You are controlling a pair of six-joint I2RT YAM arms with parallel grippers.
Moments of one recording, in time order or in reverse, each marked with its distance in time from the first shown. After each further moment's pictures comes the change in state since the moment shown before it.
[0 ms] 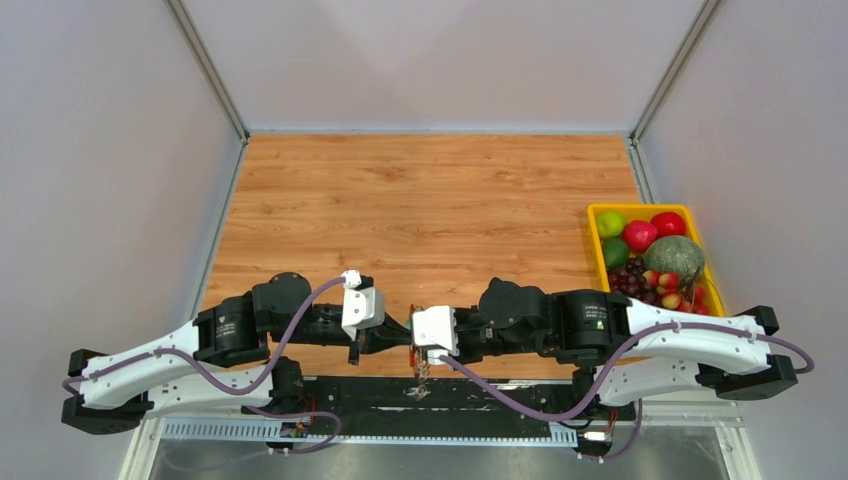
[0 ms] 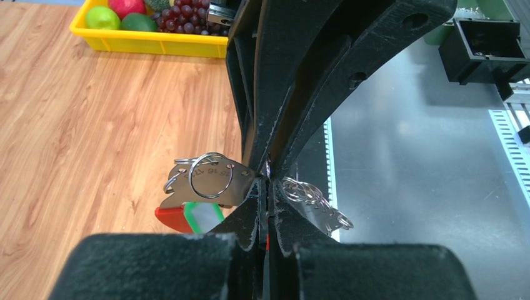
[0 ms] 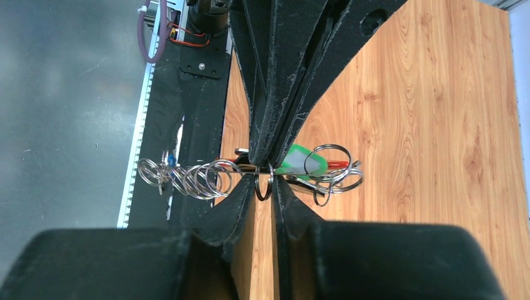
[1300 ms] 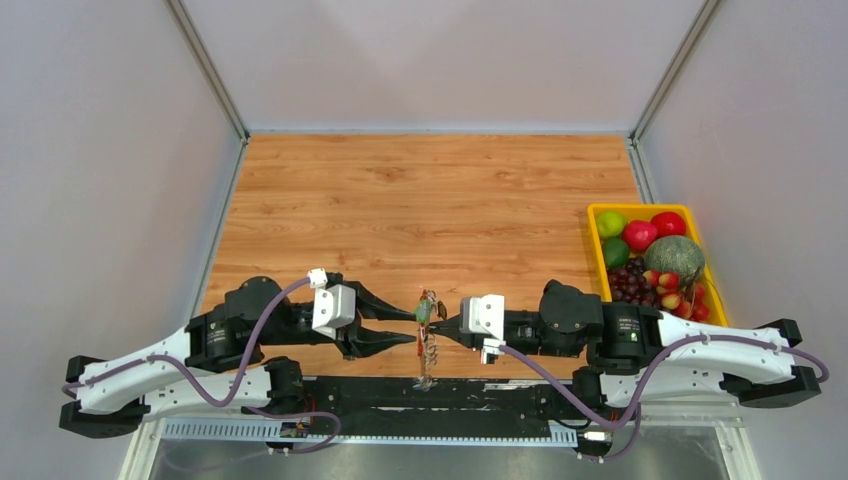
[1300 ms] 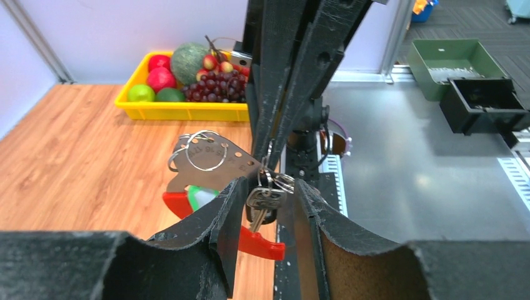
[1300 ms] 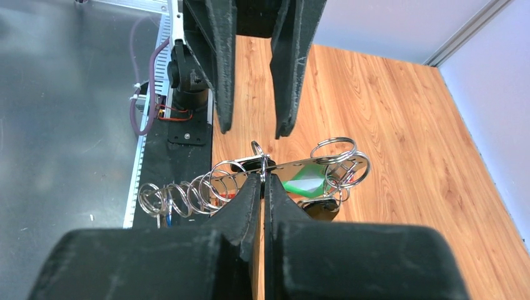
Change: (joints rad) left arm 0.000 -0.072 -0.044 0.181 -0.007 0.021; right arm 0.000 -0.230 -0.225 0.307 0.030 0.061
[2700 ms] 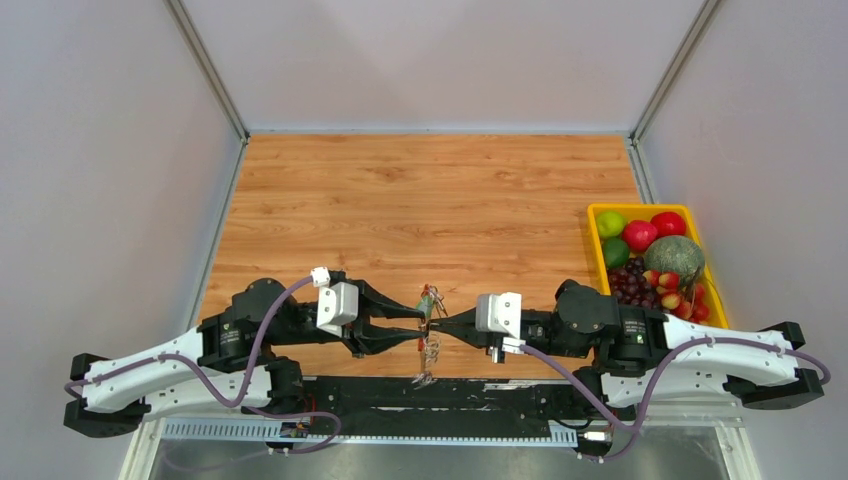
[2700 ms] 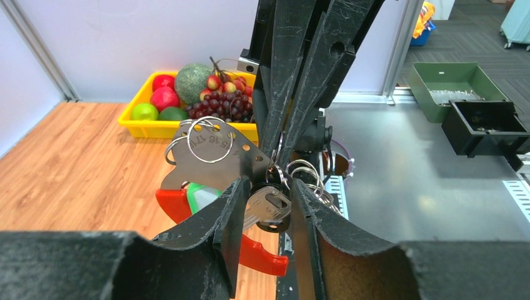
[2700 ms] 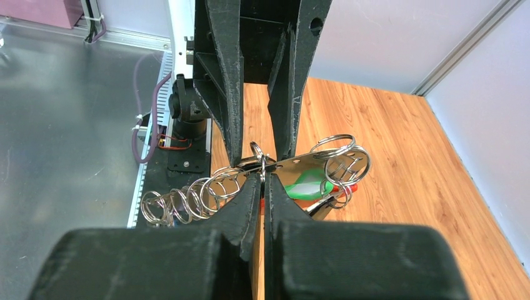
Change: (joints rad) left arm 0.000 0.014 -0.066 0.158 -0.023 -0.022; right arm 0.000 -0.053 -0.049 0.119 -0.016 -0.001
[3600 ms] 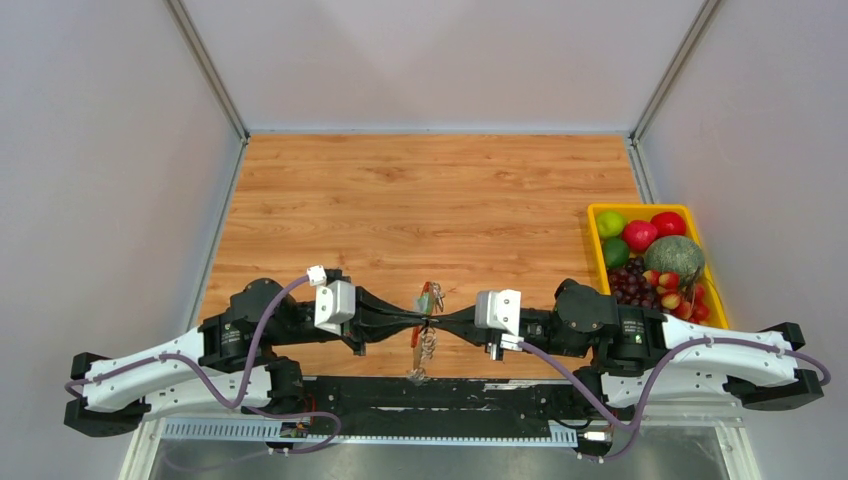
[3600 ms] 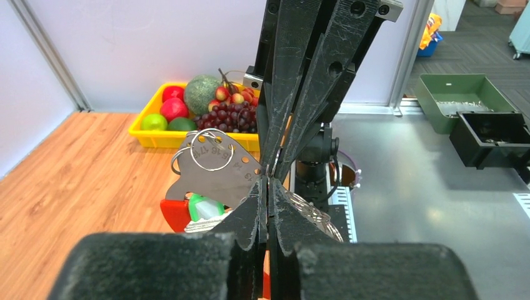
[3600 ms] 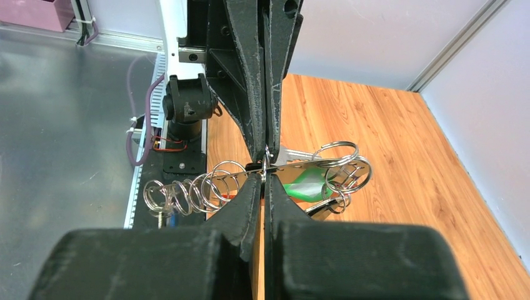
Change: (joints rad) left arm 0.000 0.003 -0.003 0.042 -0.024 0.008; right arm -0.005 0.001 -0.006 0.013 0.011 0.003
